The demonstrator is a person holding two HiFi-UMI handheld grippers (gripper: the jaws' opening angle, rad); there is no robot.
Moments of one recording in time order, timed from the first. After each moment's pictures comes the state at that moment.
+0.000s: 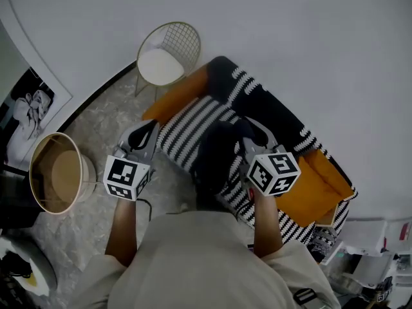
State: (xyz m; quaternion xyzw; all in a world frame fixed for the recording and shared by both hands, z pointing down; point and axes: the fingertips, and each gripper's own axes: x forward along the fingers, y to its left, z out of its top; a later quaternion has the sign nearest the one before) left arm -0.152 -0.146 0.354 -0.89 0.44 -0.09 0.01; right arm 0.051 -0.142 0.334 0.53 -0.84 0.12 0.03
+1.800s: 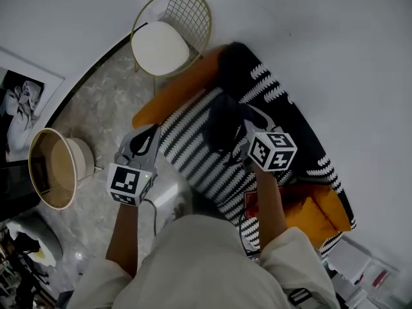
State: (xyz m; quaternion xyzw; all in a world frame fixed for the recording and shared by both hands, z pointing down) left arm -0.075 -0.454 0.514 -0.86 0.47 -0.18 -0.10; right arm 0.139 -0.527 0.559 0.48 -0.82 0.28 0.12
